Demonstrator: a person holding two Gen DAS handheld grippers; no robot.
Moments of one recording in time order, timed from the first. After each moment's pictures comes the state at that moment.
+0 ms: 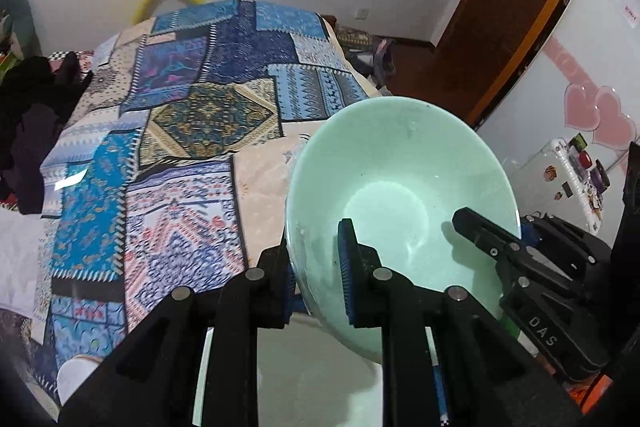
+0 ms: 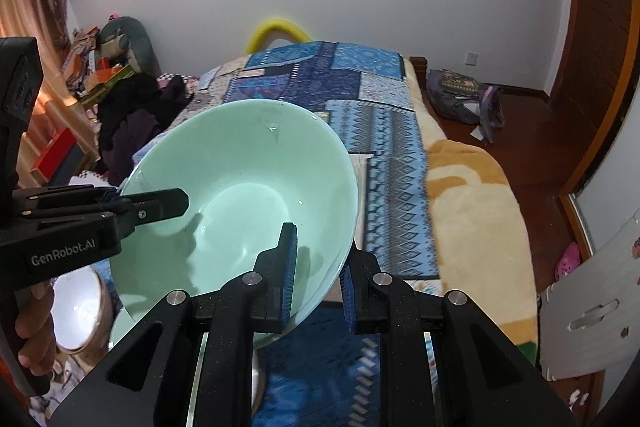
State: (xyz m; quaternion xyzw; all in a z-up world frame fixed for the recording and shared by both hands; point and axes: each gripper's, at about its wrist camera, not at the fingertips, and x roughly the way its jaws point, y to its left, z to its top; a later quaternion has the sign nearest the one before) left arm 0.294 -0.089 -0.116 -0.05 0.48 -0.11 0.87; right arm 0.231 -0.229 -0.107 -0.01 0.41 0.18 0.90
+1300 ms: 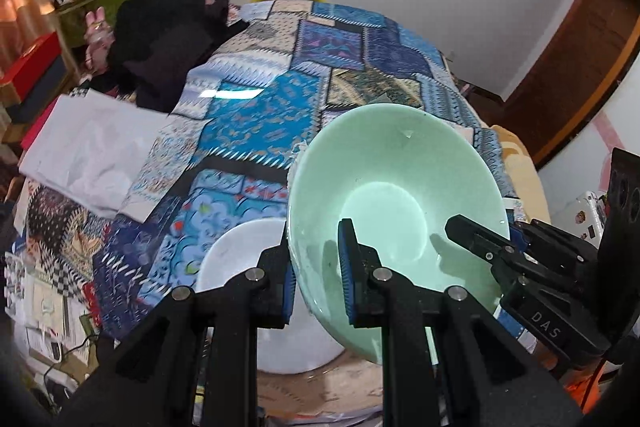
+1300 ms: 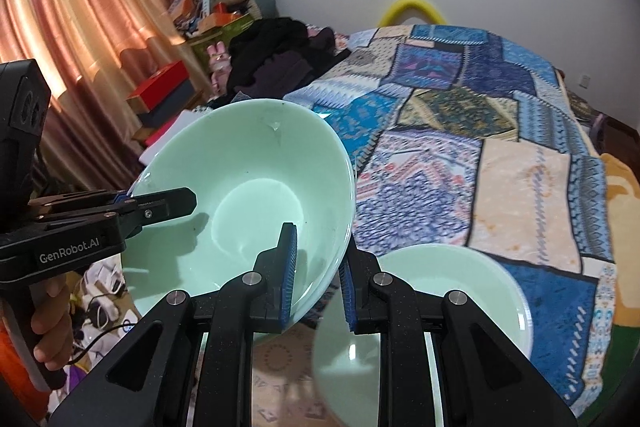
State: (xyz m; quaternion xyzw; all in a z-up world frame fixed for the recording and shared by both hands) left arm 0.119 0.123 -0.124 -0.14 0.46 0.04 0.88; right arm 0.147 -0.046 -0.136 -0.04 0.42 0.35 0.84
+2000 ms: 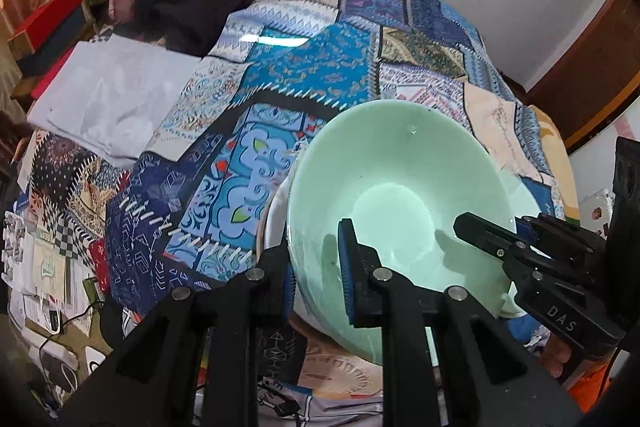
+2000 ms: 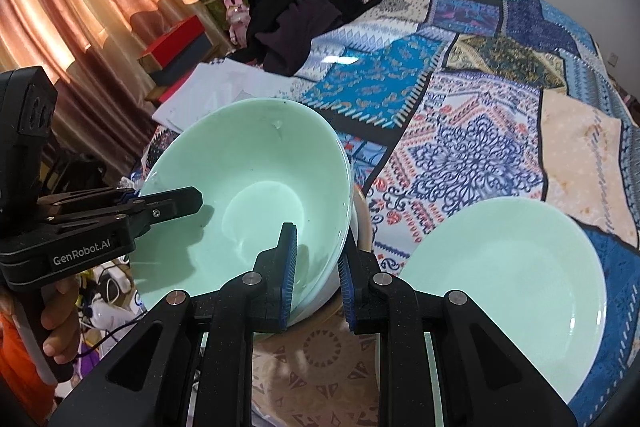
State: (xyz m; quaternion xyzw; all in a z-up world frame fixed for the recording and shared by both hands) left arm 0.092 0.170 -0.186 -0.16 0.50 0.06 0.85; right arm 0.129 0.001 -0.184 -0.05 0.49 0.37 0.79
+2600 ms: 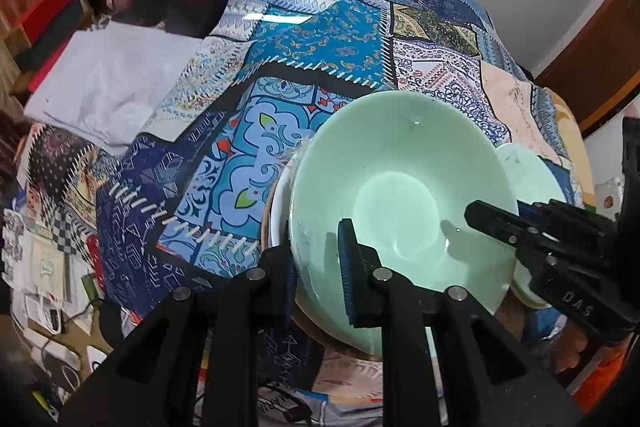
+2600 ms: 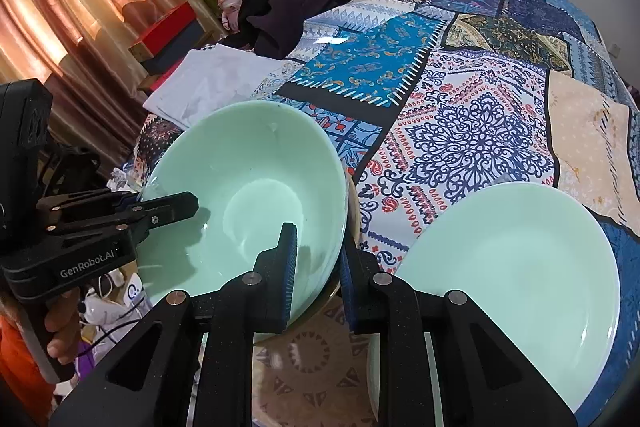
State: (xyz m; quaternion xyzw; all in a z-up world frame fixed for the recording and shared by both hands) left arm 0.096 0.171 -0.215 -0.15 0.52 0.07 0.84; right arm 0.136 0.003 -0.200 -0.05 0.51 0.37 0.78
